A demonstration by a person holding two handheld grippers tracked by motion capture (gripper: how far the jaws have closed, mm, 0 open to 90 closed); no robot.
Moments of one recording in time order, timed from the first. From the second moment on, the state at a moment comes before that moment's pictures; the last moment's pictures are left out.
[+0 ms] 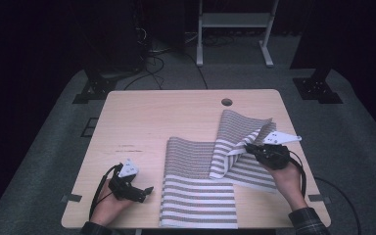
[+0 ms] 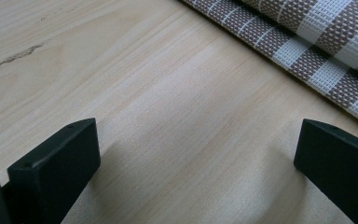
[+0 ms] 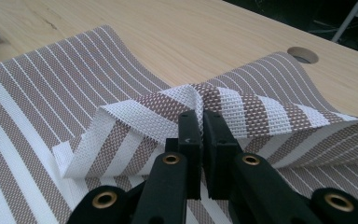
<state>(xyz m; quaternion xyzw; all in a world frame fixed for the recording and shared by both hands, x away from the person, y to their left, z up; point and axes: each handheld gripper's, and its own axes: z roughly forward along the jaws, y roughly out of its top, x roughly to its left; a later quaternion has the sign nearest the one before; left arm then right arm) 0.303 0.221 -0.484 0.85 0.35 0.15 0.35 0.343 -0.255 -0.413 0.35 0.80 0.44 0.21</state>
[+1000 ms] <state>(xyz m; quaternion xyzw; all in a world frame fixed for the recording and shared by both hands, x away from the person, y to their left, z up) 0.303 0.221 -0.484 0.85 0.35 0.15 0.36 0.378 -0.169 -0.432 0.30 0.83 0.44 0.16</state>
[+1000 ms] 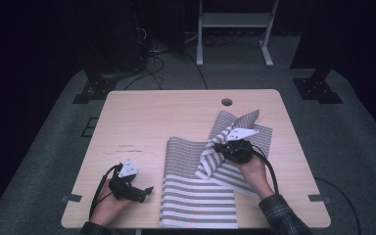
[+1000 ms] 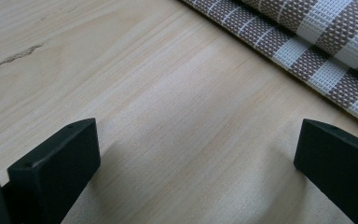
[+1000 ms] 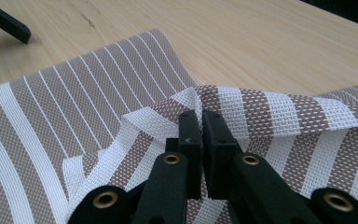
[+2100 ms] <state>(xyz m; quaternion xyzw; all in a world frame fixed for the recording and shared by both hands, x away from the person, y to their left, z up) 0.303 0.221 -0.484 0.85 0.35 0.15 0.36 0.399 -0.088 -0.407 0.24 0.84 0.47 0.13</state>
